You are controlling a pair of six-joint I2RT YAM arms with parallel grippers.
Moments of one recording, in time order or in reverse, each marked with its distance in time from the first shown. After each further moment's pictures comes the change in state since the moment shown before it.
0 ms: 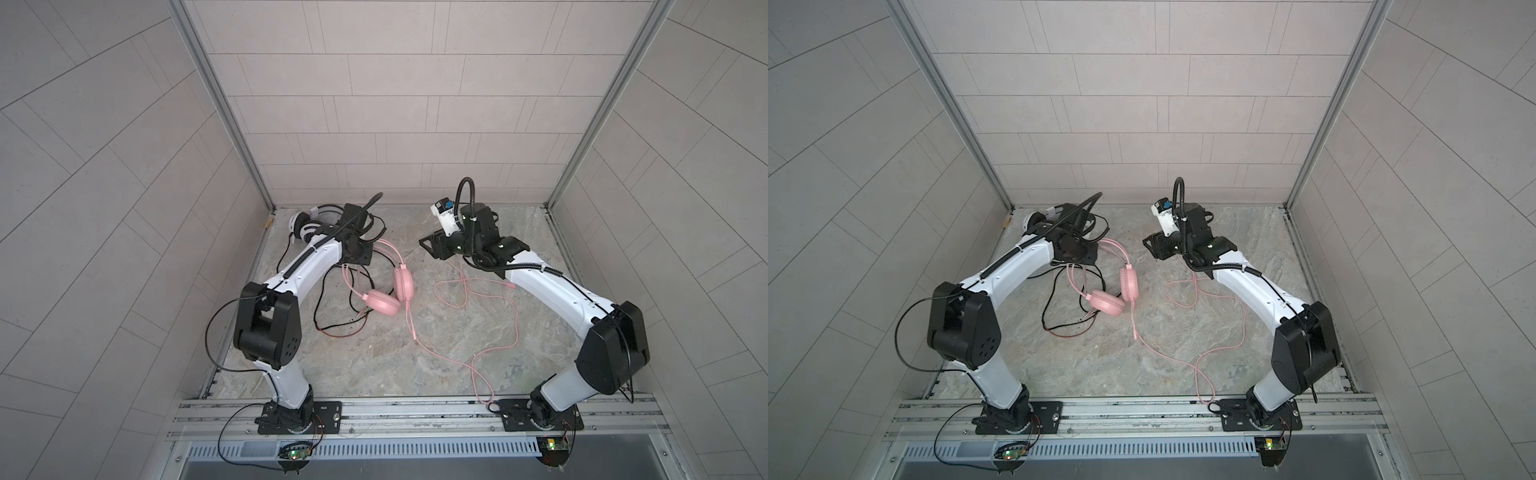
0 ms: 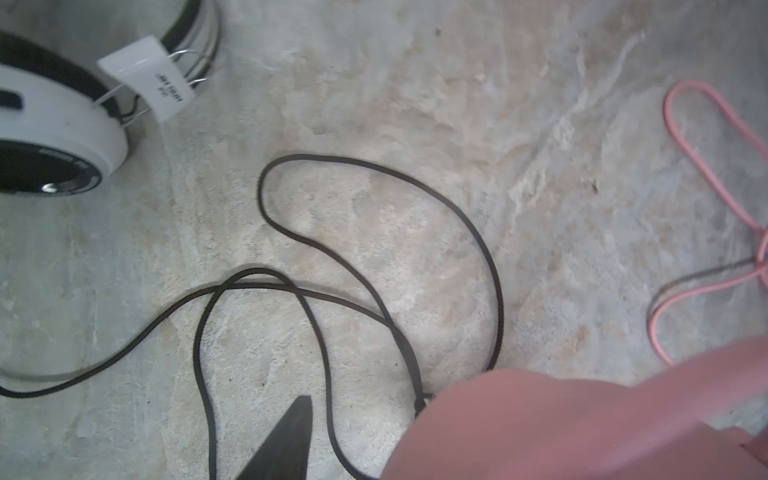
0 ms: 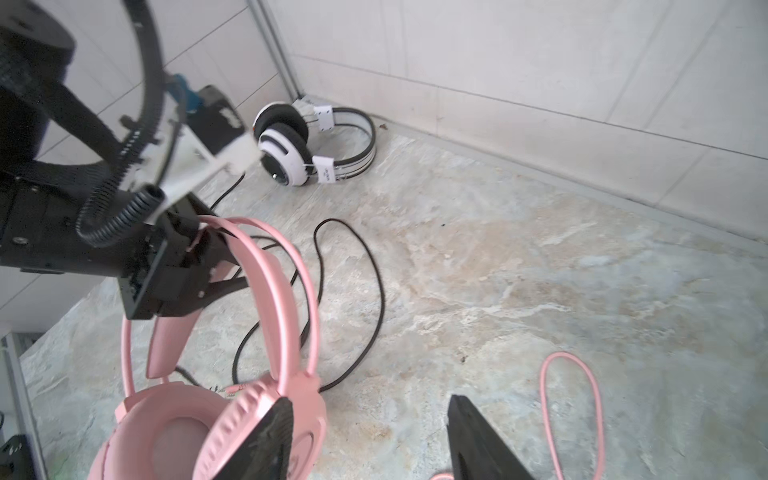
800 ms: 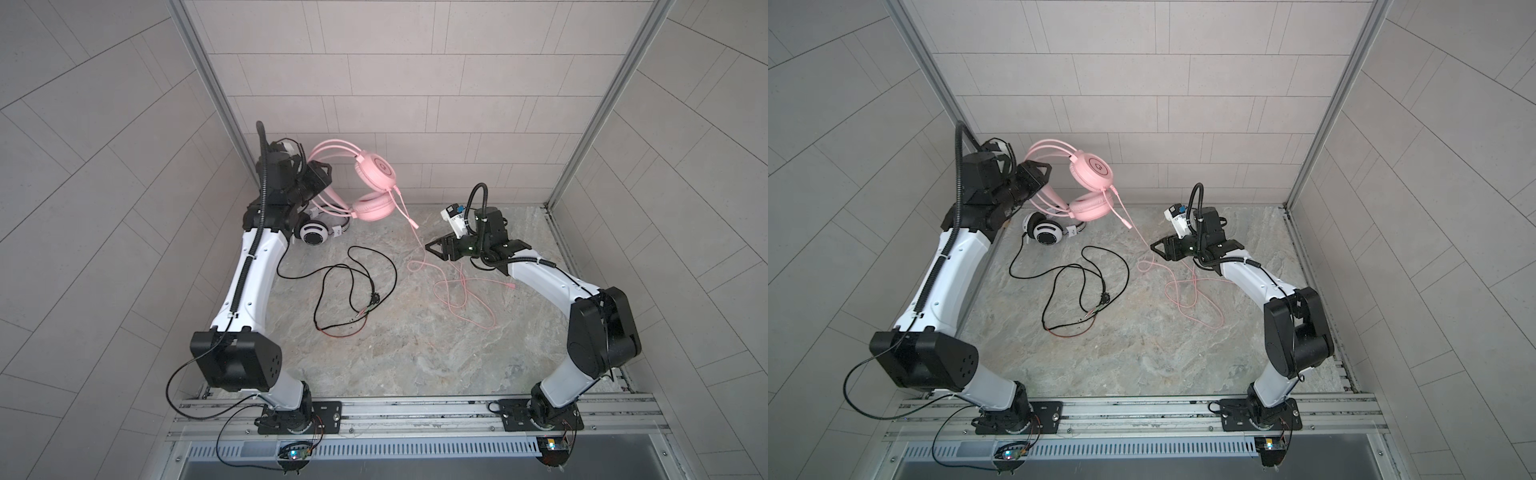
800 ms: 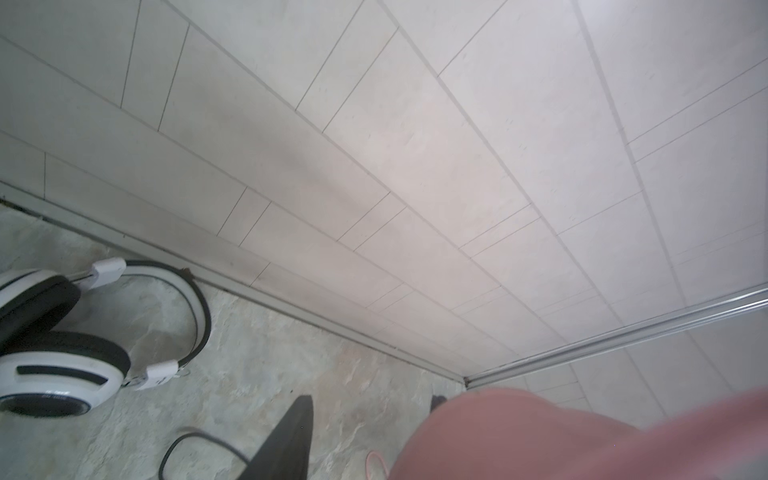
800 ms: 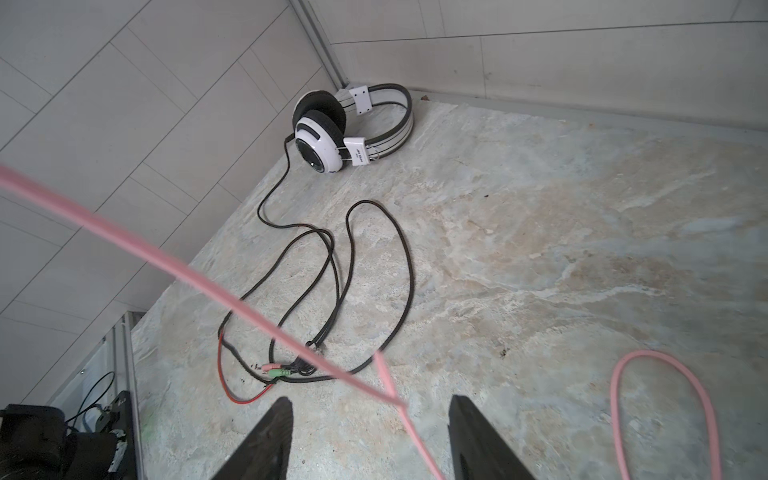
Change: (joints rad) left arm 0.253 -0.146 0.336 0.355 0.235 -0.533; right arm -0.131 0.082 -0.098 0.153 -0.358 0.028
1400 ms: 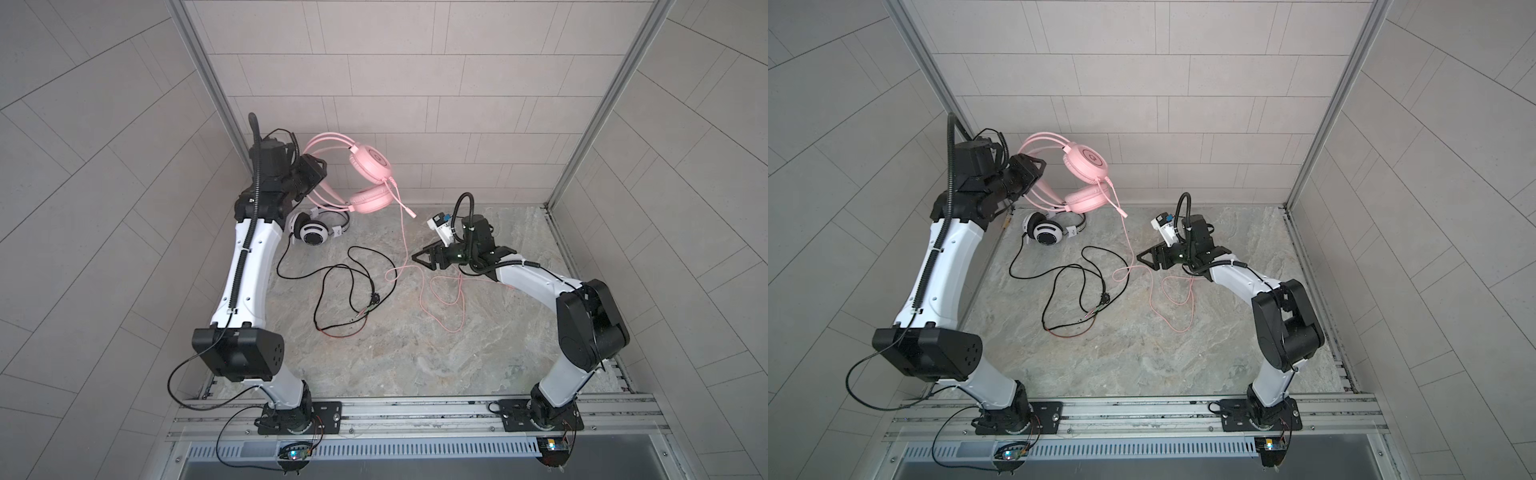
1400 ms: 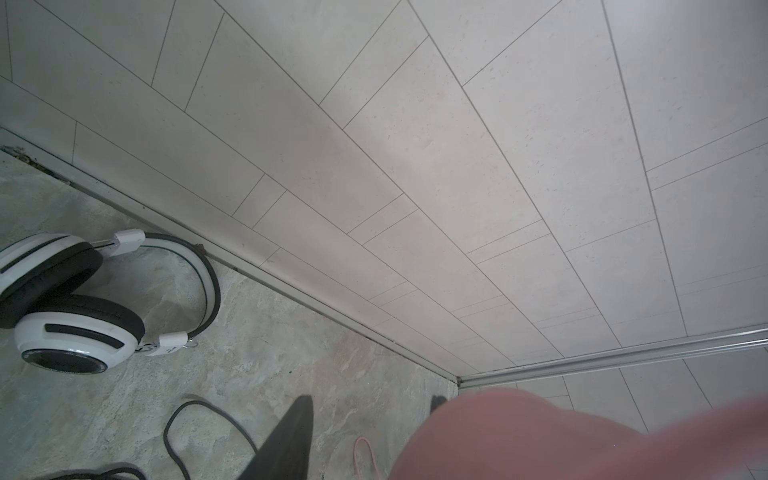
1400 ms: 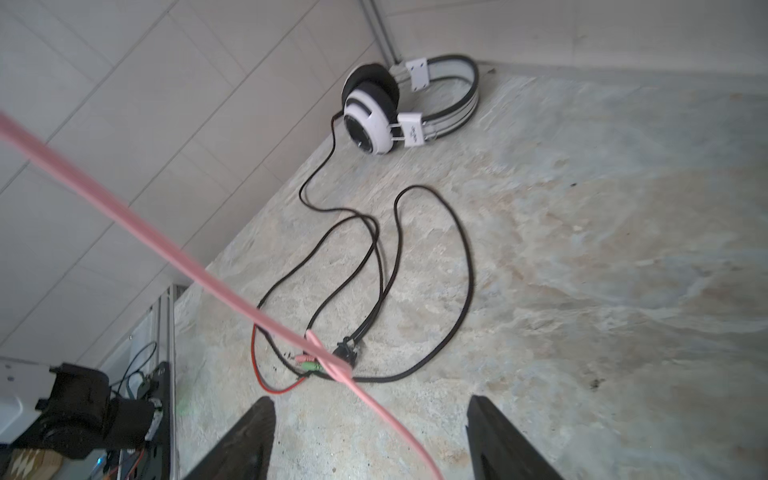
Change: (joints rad) left arm 0.026 0.060 0.193 -0.224 0.006 -0.038; right arm 0.094 0.071 -0.060 0.114 -0.065 0.011
